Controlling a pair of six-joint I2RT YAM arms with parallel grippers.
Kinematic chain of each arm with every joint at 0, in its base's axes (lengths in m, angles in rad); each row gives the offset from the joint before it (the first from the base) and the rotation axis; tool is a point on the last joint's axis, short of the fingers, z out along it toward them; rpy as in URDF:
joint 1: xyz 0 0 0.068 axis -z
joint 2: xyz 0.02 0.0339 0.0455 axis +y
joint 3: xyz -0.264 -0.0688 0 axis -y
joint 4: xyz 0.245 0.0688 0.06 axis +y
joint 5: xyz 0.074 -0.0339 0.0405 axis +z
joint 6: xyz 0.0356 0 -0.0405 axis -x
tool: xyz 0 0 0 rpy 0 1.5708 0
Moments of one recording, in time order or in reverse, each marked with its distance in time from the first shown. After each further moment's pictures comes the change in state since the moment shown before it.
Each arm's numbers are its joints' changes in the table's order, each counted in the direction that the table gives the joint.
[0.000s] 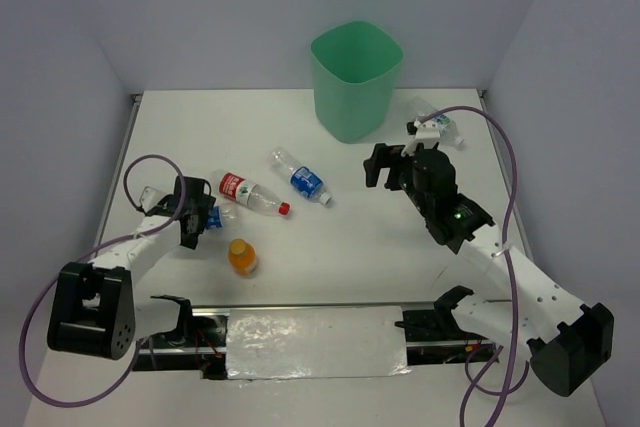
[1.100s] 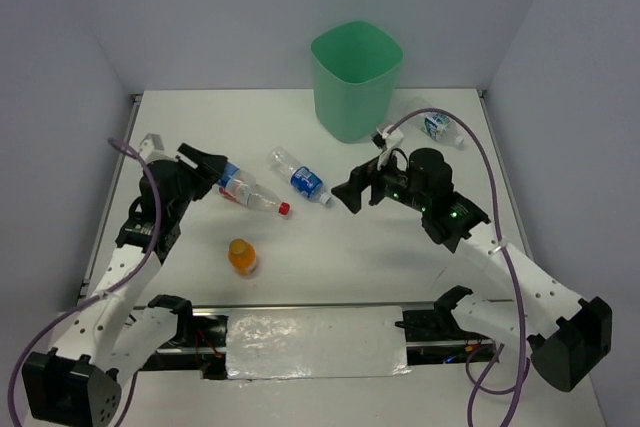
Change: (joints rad) left arm 0.027 -0.391 0.107 -0.201 -0.270 -0.387; right arm -0.026 -0.006 -0.010 -0.035 0.500 0.172
